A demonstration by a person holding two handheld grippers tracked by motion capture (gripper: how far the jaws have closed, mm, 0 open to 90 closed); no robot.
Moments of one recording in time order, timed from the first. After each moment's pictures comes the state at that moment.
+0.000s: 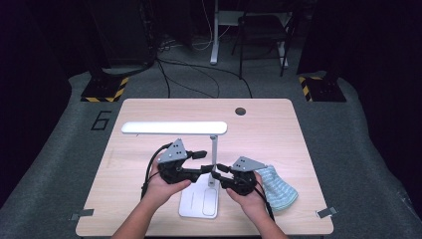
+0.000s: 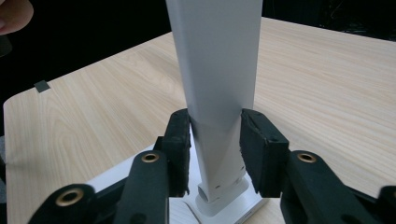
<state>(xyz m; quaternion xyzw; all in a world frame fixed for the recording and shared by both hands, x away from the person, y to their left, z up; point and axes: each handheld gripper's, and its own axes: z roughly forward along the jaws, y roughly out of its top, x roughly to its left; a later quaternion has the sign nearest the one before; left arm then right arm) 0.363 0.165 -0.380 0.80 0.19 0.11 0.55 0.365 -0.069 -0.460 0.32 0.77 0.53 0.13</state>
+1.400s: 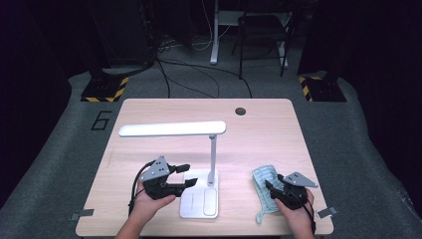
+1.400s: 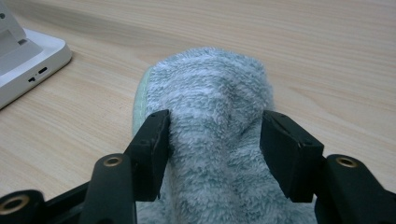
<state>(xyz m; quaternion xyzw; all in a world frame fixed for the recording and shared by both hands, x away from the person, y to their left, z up) 0.342 0.209 -0.434 0.79 0.23 0.12 0.56 0.339 -0.214 -0.508 0.48 0.74 0.41 0.24</state>
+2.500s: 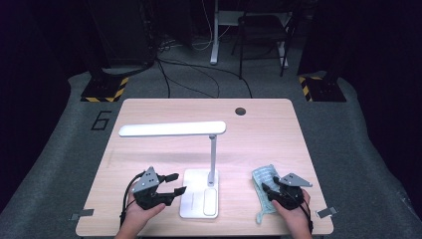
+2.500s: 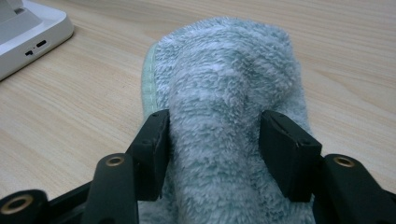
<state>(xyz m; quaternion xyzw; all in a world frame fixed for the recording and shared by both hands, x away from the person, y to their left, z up) 0.330 0.238 -0.469 0.79 0.26 0.13 0.54 0.344 -0.210 -0.525 0.46 0.76 0.40 0.23</state>
